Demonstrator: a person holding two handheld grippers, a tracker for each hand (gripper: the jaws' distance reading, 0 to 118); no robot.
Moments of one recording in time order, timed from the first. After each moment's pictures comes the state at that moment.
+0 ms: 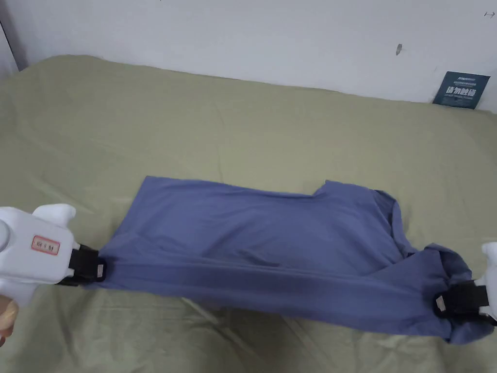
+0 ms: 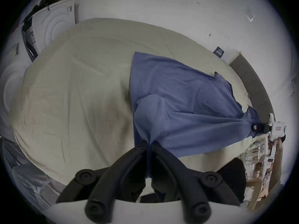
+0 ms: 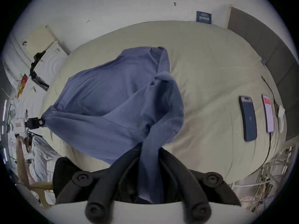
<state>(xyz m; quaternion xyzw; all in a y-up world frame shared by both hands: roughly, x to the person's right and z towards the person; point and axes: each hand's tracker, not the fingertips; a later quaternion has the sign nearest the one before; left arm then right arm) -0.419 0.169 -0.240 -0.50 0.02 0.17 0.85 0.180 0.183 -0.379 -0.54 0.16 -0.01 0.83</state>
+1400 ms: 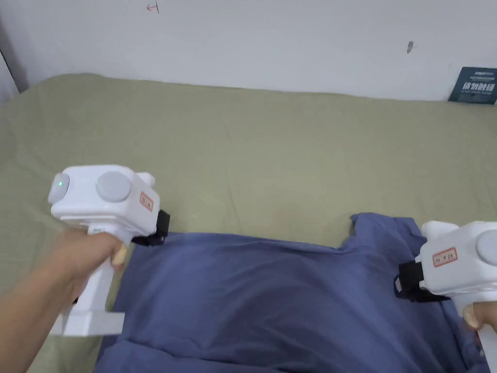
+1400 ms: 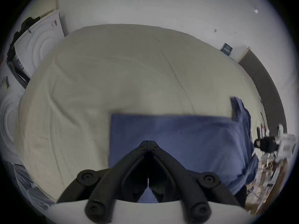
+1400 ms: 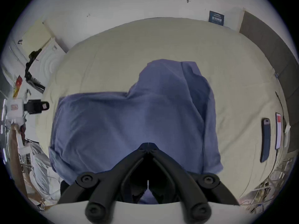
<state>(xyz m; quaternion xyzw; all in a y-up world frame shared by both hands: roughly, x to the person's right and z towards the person) -0.414 0.162 -0.445 -0.52 0.05 0.12 0.84 0.067 0.158 -0.483 -0.55 0.15 0.00 0.82</state>
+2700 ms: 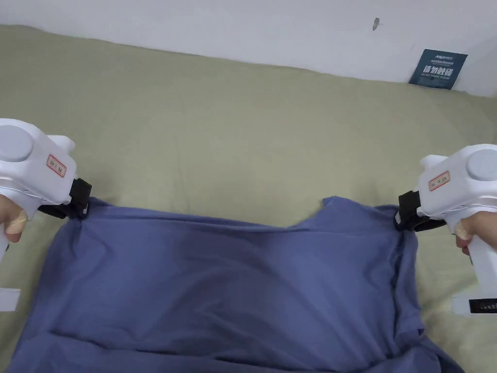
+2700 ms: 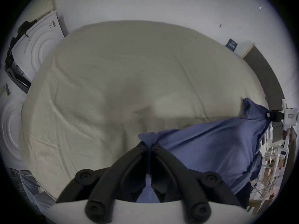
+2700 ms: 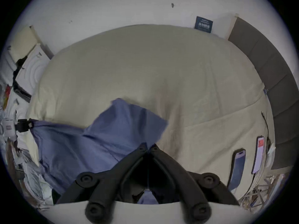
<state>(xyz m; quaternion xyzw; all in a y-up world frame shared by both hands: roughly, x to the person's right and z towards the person) -0.432 0.169 -0.433 -0.53 0.05 0.09 0.84 0.134 0.195 -0.559 -0.54 0.10 0.04 0.84</state>
